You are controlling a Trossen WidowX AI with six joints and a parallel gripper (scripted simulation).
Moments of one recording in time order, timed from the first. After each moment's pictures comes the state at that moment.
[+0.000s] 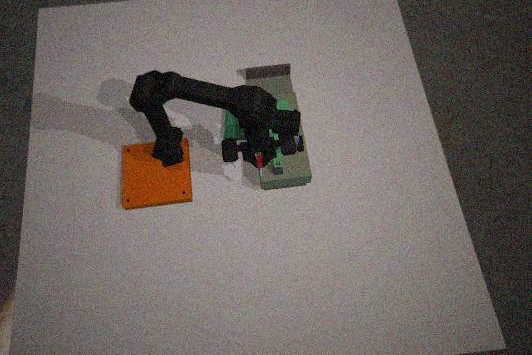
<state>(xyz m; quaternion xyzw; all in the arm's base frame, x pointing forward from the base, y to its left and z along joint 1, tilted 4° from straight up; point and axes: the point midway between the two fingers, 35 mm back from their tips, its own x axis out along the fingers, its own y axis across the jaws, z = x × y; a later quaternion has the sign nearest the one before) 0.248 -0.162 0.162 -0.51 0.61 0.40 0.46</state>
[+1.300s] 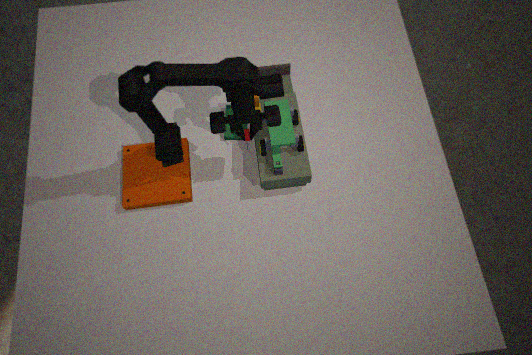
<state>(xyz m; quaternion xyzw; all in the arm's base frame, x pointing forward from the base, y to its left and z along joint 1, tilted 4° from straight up) 0.239 -0.069 0.151 -0.51 0.61 0.40 0.46</state>
